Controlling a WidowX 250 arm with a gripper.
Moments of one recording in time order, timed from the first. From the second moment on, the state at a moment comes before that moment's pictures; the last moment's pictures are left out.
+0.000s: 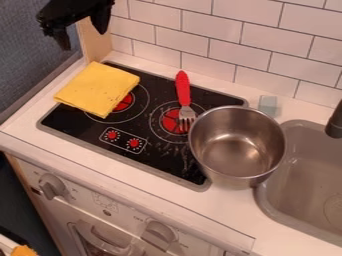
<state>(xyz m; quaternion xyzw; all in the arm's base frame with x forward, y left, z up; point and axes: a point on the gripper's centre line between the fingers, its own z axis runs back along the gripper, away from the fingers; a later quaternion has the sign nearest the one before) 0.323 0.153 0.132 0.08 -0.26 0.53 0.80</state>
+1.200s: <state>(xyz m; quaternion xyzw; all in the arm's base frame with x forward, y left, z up) 0.385 0.062 0.079 0.02 -0.19 0.33 0.92</state>
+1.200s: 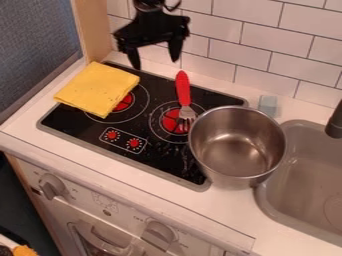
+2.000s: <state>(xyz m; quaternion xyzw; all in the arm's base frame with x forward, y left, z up) 0.401 0.044 0.018 0.02 -0.13 0.32 0.94</state>
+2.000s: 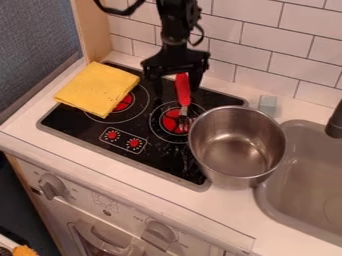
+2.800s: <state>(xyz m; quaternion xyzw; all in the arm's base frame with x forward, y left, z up) 0.408 0.040 0.013 0.06 -0.14 0.33 0.93</state>
